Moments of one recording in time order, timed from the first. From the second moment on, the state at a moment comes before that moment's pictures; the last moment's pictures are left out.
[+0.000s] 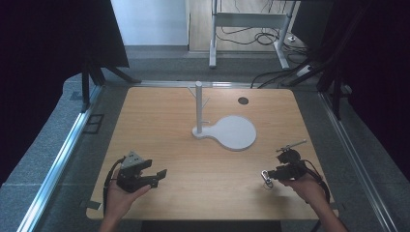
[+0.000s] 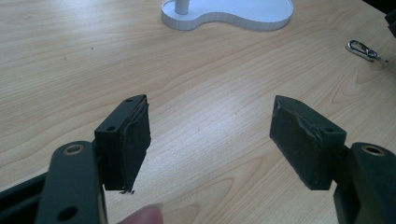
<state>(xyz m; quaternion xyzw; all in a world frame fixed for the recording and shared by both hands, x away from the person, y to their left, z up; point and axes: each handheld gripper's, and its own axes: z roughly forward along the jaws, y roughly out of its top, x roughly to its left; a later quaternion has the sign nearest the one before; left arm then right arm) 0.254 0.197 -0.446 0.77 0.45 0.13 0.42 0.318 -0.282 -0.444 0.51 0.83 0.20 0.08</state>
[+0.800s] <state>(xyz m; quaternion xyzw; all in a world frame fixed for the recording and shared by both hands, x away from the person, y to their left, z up) 0.254 0.197 -0.448 0.78 0.45 0.14 0.42 0.328 -0.254 -0.467 0.50 0.85 0.13 0.07</state>
